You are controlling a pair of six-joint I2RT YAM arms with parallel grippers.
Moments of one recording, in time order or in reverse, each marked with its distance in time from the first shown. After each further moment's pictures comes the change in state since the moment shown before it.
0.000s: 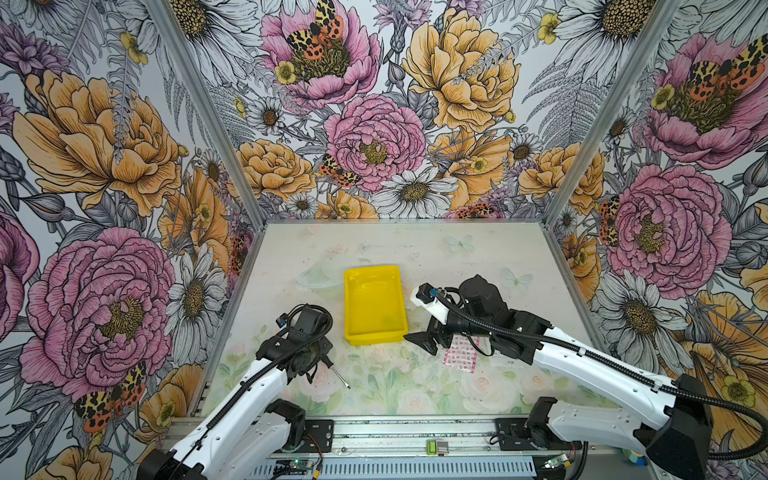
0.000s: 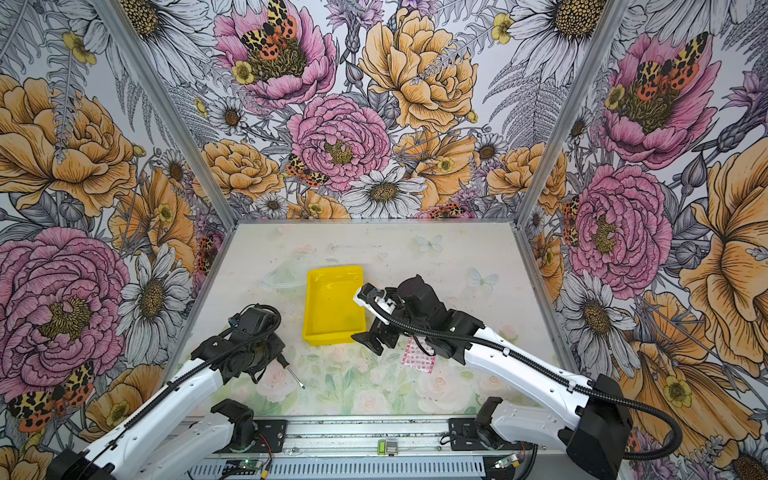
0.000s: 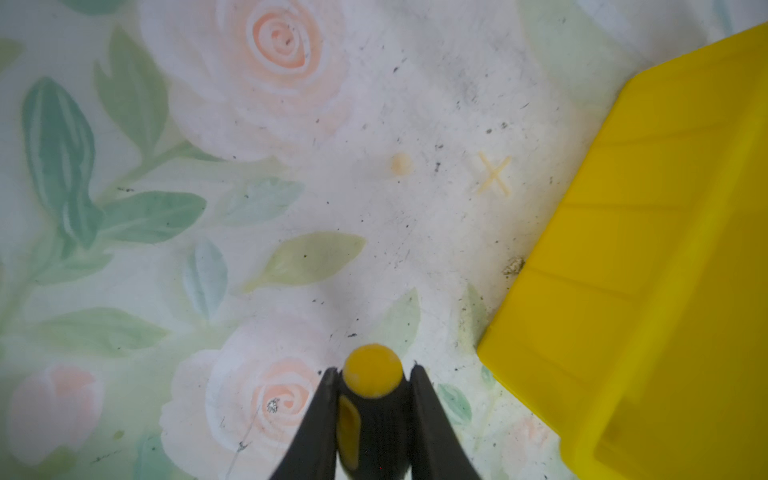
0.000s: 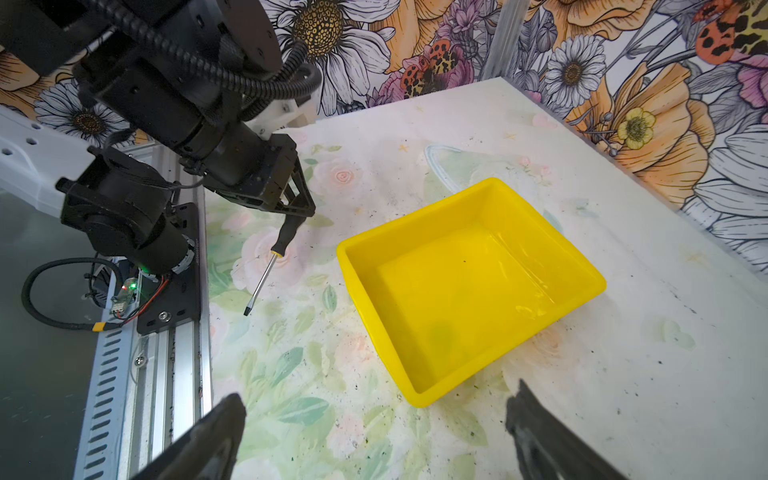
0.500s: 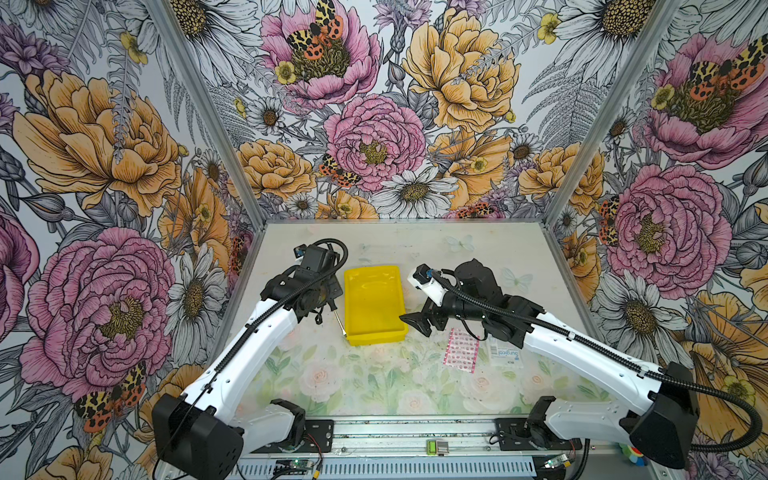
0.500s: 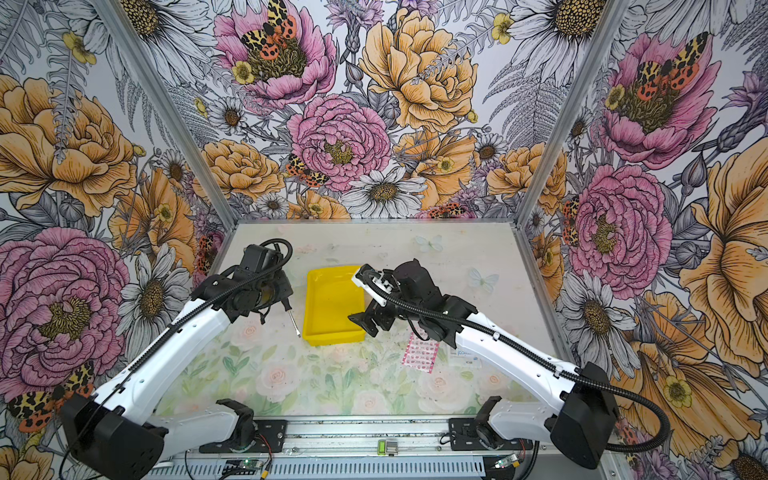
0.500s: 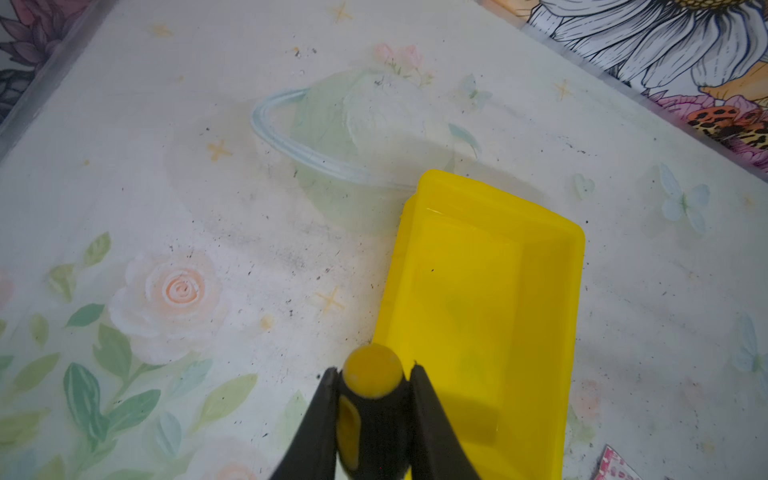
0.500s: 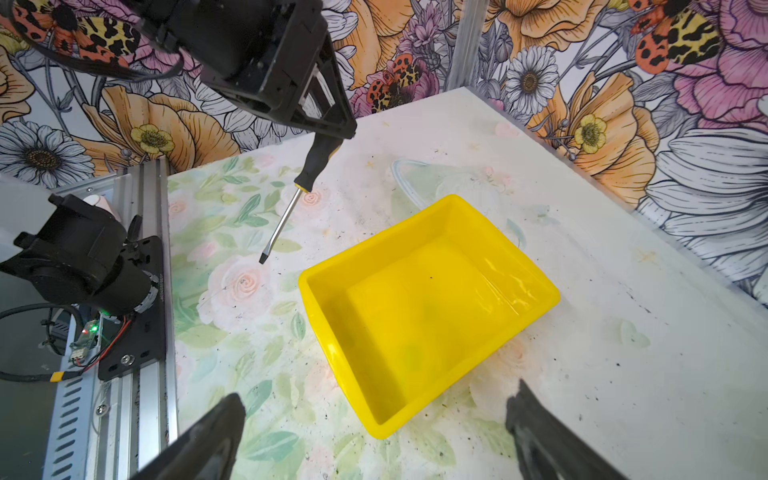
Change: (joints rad) left arm -0.026 0.404 0.615 -0.040 -0.060 0.367; right arm -0.061 0.098 0.115 -0.004 0.004 0.019
